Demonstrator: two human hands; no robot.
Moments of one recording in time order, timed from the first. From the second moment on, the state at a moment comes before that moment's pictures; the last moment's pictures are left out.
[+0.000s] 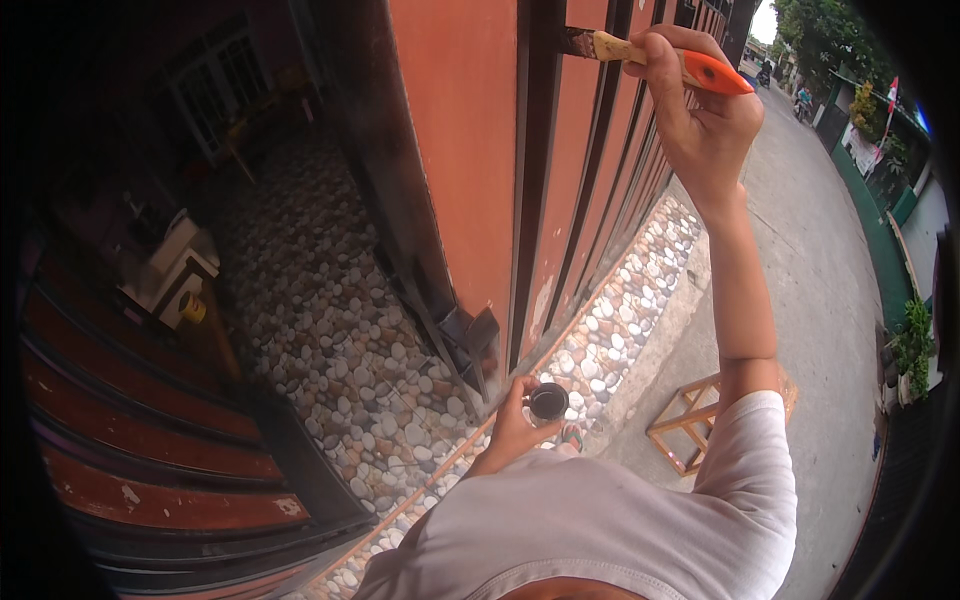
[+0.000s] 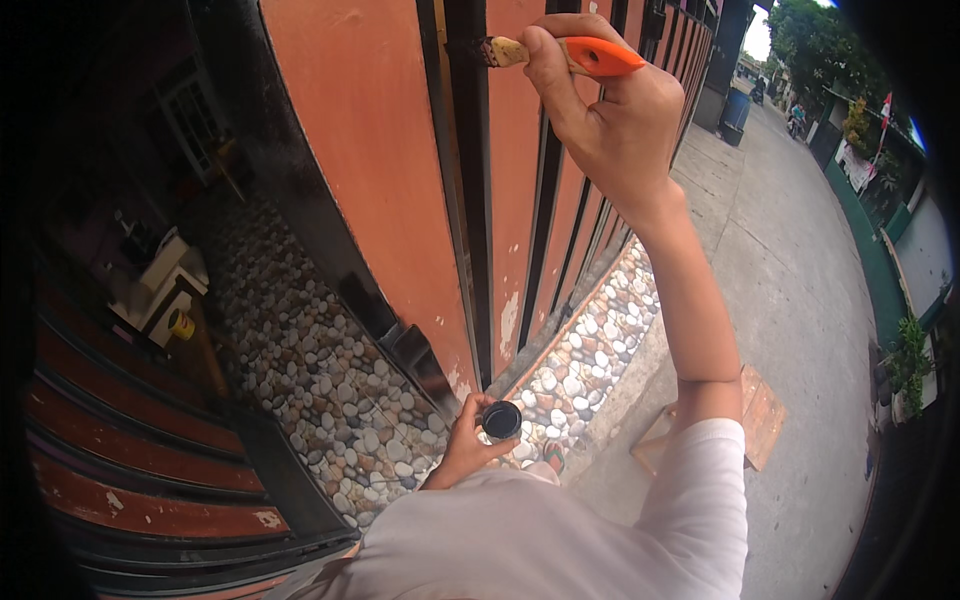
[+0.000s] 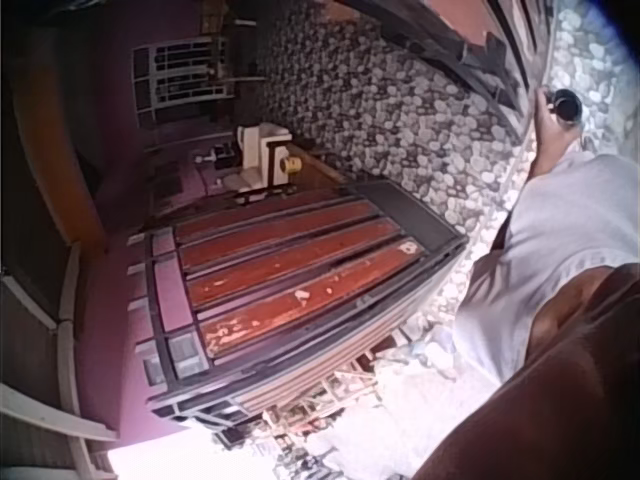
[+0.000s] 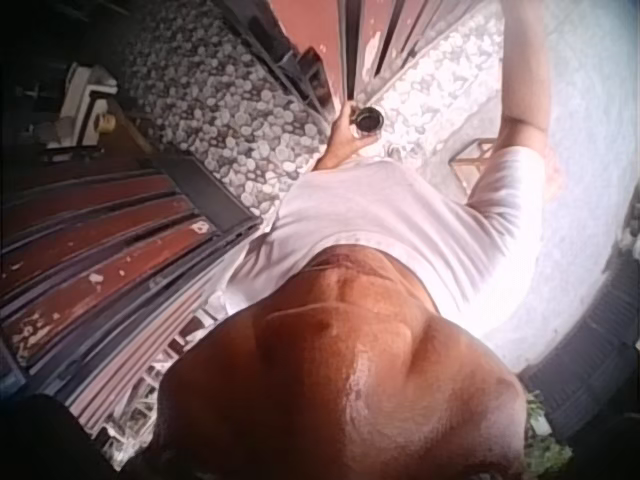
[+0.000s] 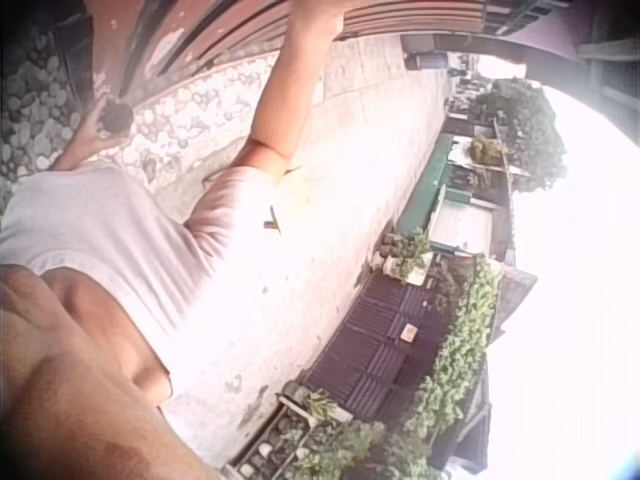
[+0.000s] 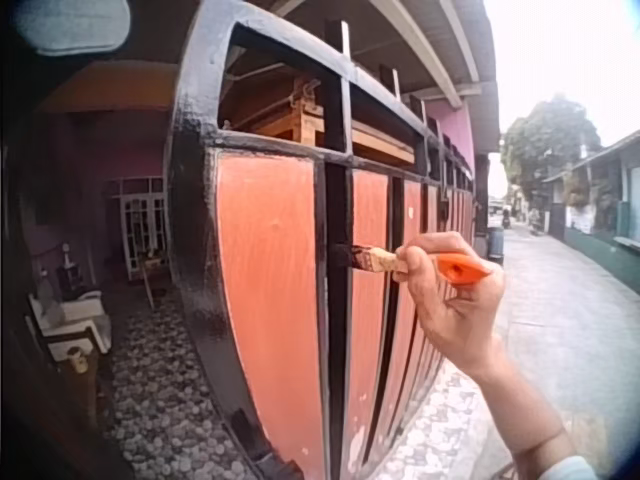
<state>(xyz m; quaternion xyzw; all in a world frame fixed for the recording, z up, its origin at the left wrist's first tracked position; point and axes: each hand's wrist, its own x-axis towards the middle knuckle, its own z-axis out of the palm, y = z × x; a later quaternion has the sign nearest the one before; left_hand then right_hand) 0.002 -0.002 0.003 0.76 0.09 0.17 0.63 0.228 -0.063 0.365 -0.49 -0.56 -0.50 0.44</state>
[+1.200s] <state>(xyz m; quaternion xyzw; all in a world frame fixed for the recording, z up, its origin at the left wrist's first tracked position) -0.012 -0.003 0.007 0.70 0.08 0.15 0.69 0.180 -0.073 0.065 -0.70 -0.47 -0.22 0.49</state>
